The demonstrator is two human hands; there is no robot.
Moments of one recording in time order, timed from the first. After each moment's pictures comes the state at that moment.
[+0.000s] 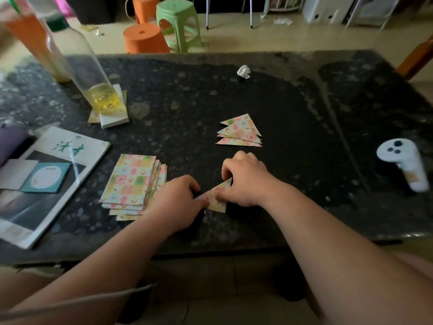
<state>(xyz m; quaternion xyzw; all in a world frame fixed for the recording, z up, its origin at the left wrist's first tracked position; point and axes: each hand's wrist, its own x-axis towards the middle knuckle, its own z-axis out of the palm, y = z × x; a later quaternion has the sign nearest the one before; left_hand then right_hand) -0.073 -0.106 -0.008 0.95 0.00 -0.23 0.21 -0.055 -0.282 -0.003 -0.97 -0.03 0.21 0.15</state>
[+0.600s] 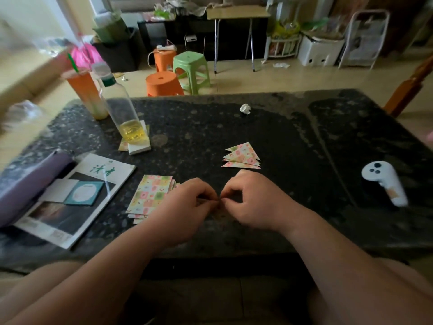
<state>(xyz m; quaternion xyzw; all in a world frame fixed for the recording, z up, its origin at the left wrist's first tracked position) -0.122 -0.092 0.074 0.92 -0.16 -0.10 0.33 -0.128 -0.283 0.073 -0.94 -0.15 0.05 0.30</state>
